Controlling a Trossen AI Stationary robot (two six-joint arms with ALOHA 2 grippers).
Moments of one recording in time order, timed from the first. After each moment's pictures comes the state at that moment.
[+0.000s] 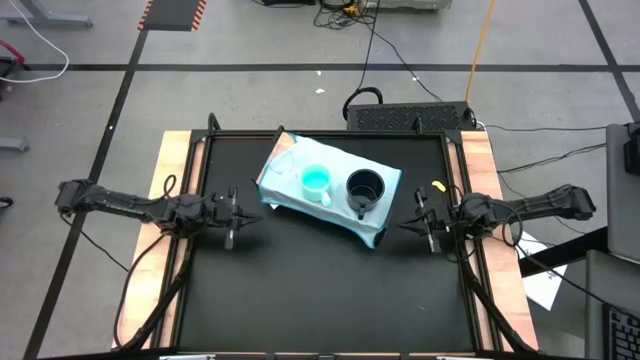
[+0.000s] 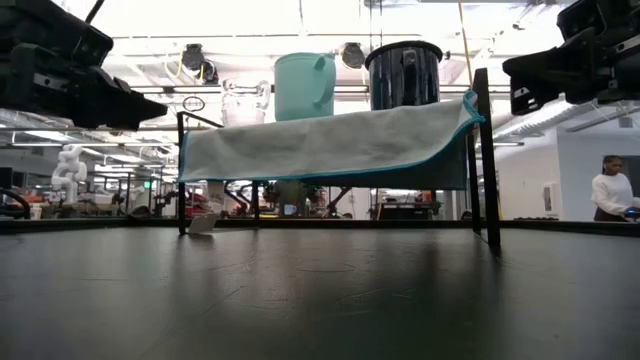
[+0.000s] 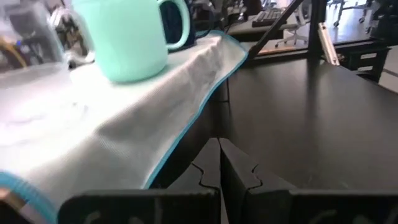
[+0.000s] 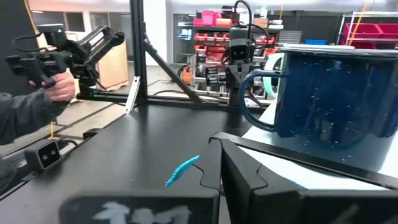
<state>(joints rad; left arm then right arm) -0.10 0.46 0.01 0.33 -0.09 0.12 0.10 0.31 0.02 0.33 -0.06 -0.02</state>
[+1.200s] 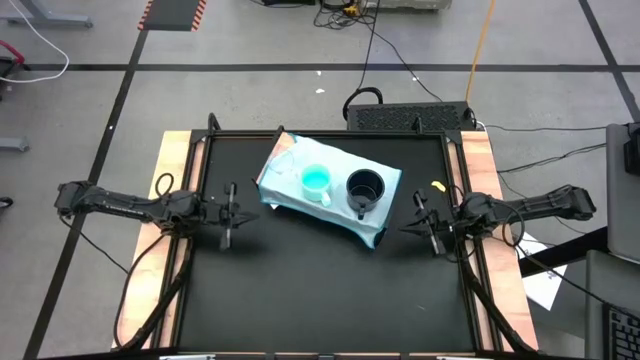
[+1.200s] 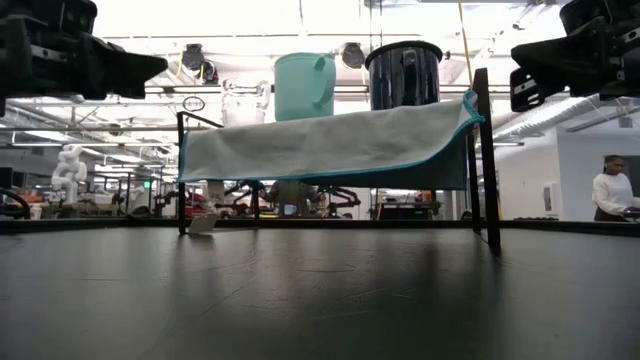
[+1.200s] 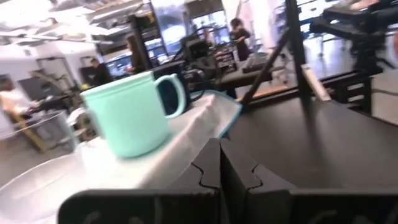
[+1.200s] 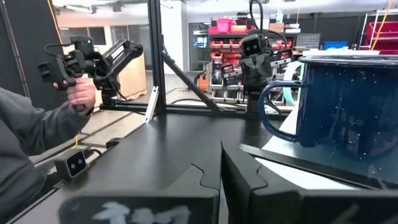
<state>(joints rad) -0.08 0.45 0.01 0.52 0.00 0.27 0.10 0.31 0.01 0.36 -0.14 0.03</state>
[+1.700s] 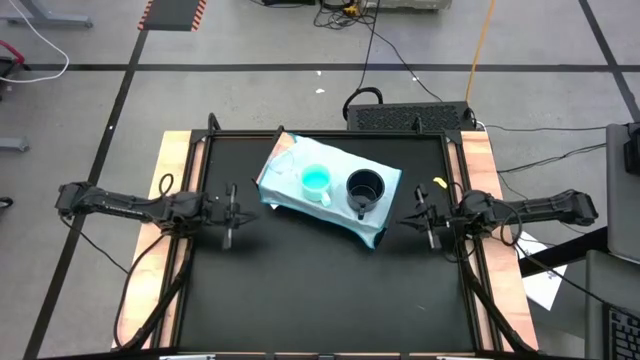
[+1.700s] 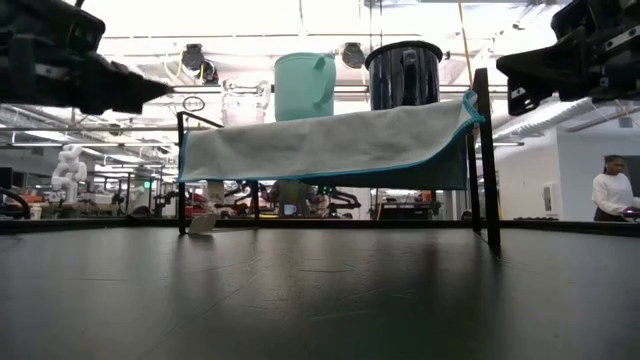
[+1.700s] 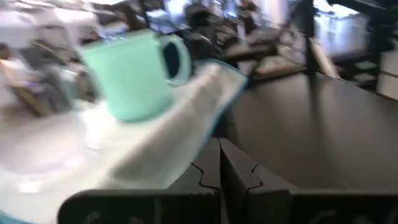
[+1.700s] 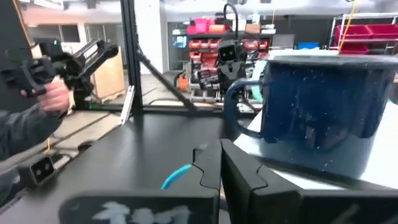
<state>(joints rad) -0.08 0.43 0.01 0.39 -0.06 0.23 0.04 0.31 0.02 0.36 -0.11 0.02</state>
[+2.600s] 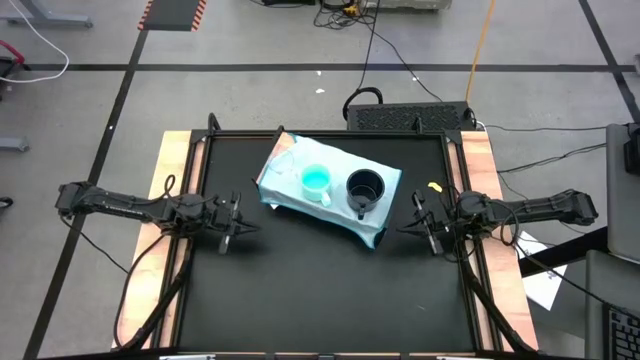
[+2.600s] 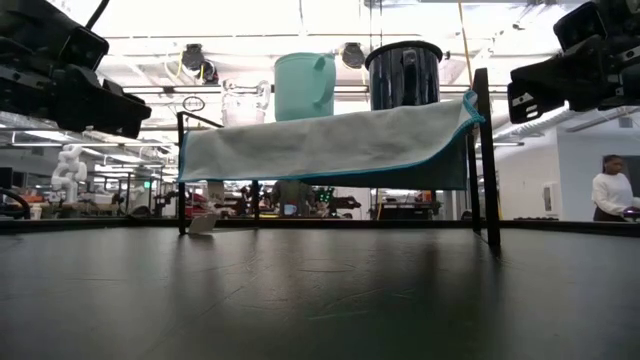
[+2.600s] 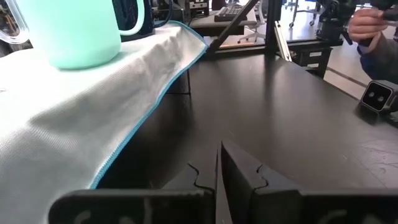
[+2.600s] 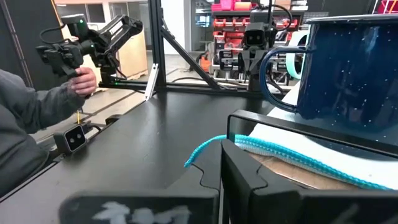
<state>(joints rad) -0.08 0.43 0.01 0.25 0.09 0.07 0.04 0.31 0.01 0.27 -0.21 0.01</state>
